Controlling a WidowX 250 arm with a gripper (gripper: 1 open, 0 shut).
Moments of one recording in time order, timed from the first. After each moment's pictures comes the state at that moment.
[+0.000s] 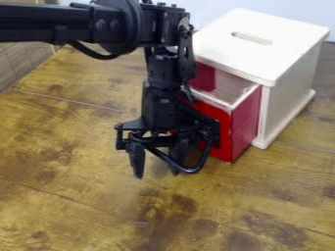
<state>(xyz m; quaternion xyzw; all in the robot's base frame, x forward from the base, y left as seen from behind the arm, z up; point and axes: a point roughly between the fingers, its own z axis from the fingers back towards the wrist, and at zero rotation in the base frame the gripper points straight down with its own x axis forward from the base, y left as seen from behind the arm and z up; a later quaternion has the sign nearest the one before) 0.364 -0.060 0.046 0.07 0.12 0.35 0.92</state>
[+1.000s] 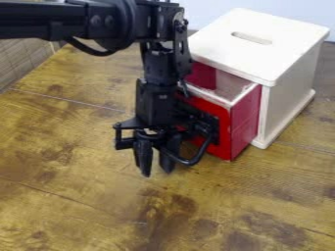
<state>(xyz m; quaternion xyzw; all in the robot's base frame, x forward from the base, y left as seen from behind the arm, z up) 0.365 -0.061 0.050 0.07 0.13 0.43 0.89</state>
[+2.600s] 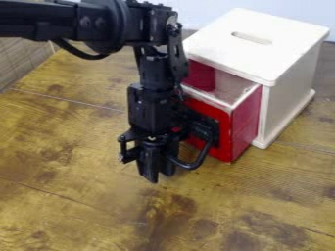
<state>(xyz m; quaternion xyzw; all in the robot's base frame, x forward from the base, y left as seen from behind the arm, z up) 0.353 -0.071 0.047 0.07 0.13 0.55 0.82</state>
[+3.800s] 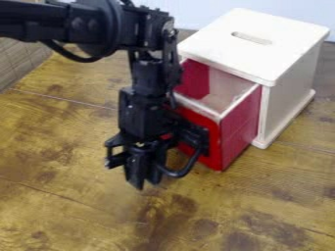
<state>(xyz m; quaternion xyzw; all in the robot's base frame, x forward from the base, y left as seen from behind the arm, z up) 0.331 -0.063 0.048 0.10 0.14 0.51 0.84</state>
